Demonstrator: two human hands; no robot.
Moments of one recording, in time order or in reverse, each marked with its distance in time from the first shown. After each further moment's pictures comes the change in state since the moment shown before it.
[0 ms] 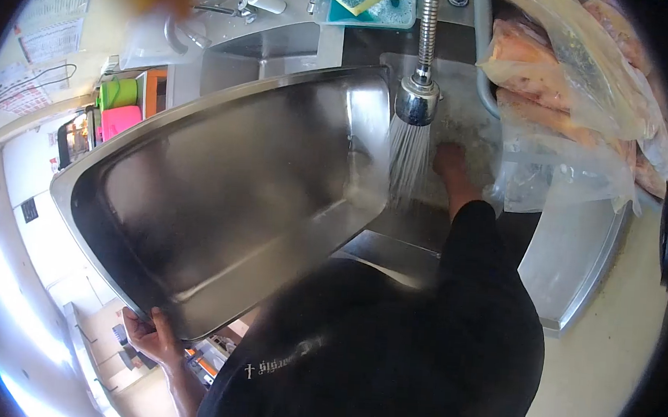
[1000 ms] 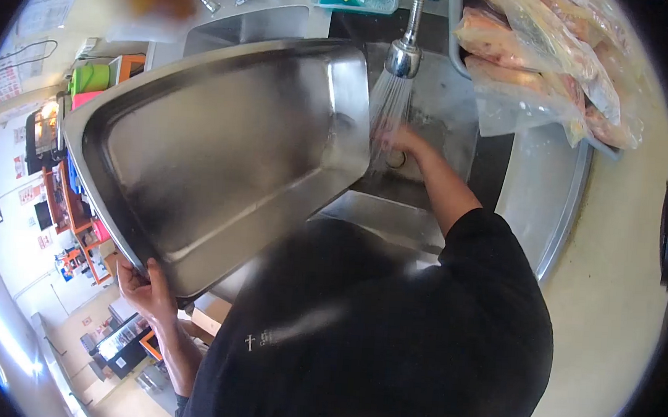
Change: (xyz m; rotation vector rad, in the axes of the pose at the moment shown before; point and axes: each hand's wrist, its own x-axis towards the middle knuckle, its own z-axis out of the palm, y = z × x) left_hand -0.009 -0.029 0.002 -0.260 -0.092 -0.037; right_hand -0.026 -0.045 -0.017 0.757 0.146 -0.459
